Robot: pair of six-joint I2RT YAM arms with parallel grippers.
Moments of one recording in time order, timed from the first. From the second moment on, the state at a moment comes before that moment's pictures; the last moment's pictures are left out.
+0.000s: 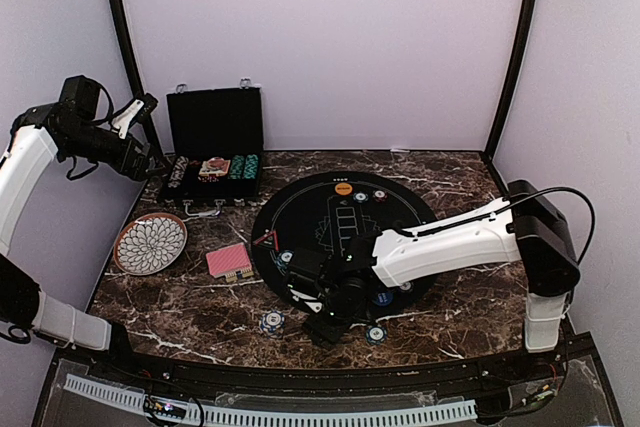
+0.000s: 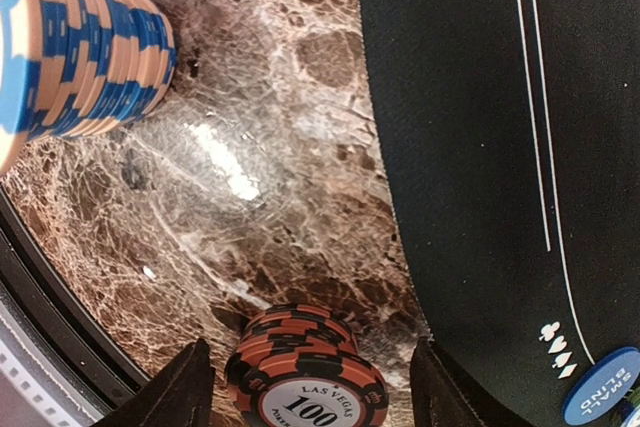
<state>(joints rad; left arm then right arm) 0.05 1.27 1.47 -1.08 0.52 0.46 1.30 1.98 1.40 -0.78 0.01 0.34</state>
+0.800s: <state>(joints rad) 0.05 1.27 1.47 -1.08 0.52 0.46 1.30 1.98 1.41 -0.79 0.01 0.34</state>
